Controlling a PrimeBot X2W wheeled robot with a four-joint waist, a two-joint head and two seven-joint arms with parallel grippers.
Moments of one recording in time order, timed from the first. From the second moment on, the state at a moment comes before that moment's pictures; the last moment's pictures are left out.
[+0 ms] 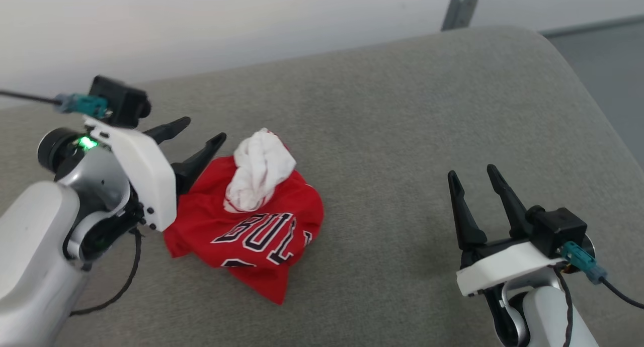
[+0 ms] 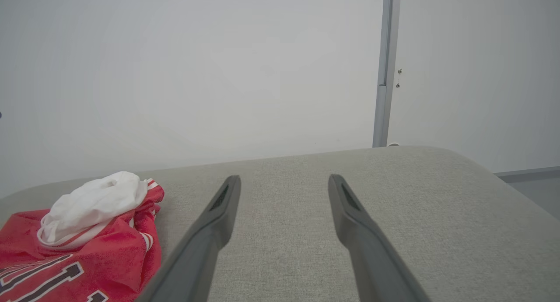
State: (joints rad) left arm -0.62 0.66 -0.54 0.10 -0.86 -0.13 0.43; right arm -0.20 -0.05 0.10 0.25 0.23 0.13 -0.24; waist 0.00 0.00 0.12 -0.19
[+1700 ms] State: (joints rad) left arm -0.49 0.88 -0.41 0.09 -1.01 0.17 0.61; right arm -0.26 -0.05 0.09 0.27 0.24 0.13 -0.26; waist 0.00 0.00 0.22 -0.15
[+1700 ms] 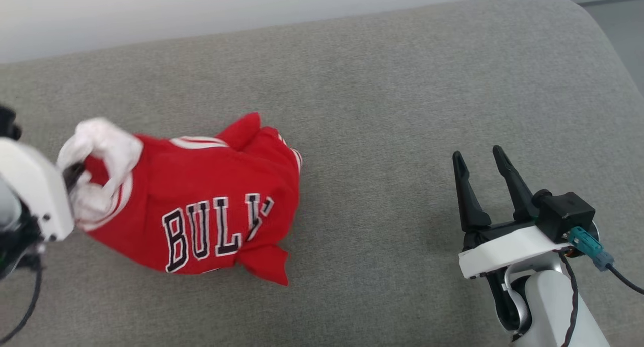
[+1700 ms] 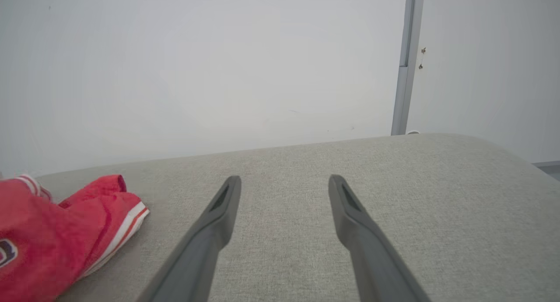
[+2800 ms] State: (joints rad) left arm -0.24 0.74 -0.34 0.16 -0.91 0.07 -0.01; right arm -0.22 -0.05 0.12 0.29 0.20 0.13 -0.20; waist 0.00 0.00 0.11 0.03
